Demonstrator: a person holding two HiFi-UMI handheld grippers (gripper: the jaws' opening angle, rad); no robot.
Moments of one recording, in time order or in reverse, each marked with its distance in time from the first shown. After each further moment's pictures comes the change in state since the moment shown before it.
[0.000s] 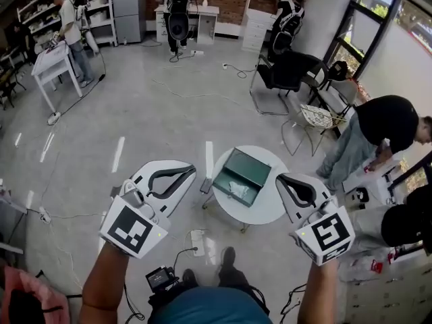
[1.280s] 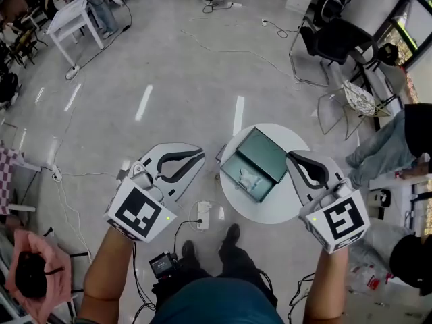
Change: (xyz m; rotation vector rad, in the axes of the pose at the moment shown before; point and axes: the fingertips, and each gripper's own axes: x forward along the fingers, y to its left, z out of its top) left arm 0.128 0.036 -0.143 -0.182 0.250 -0.004; right arm 0.164 -0.078 -0.085 0.063 0.016 0.231
